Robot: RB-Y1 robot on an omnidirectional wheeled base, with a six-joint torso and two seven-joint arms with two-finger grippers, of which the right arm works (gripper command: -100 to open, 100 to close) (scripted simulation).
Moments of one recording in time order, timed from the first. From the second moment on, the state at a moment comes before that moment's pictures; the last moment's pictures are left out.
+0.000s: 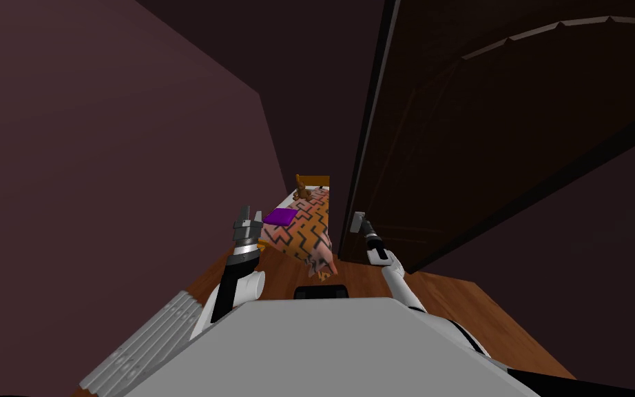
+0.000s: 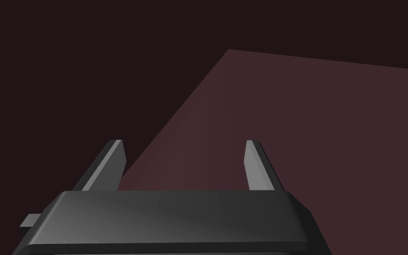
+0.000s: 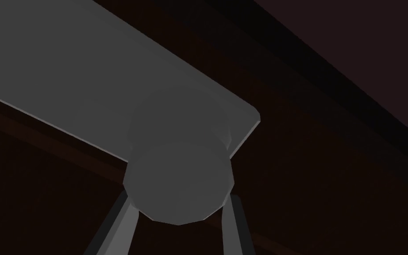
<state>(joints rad) -0.17 -0.20 -0.27 -1.00 0.19 -0.49 0.22</state>
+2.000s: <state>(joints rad) -0.16 -0.26 -0.12 -1.01 -0.29 -0.47 -0.20</state>
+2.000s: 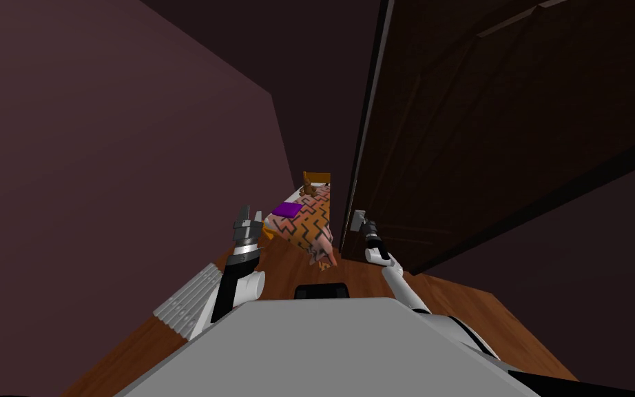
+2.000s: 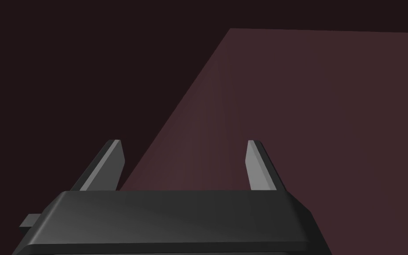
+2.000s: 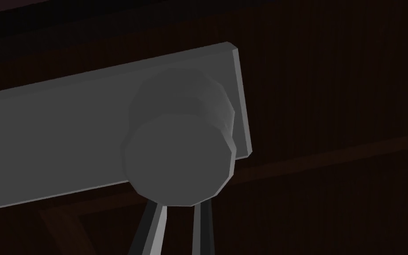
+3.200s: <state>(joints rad) -0.12 -0.19 -0.09 -1.09 -0.60 -0.44 -0.51</state>
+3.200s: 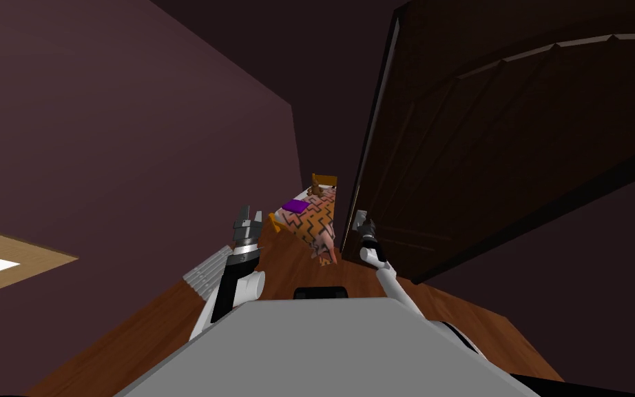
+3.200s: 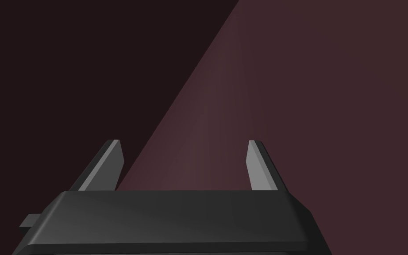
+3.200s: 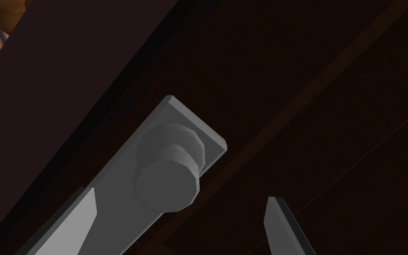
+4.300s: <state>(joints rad) -0.11 -0.09 -0.10 -1.16 -0.84 -0.42 -0.78</state>
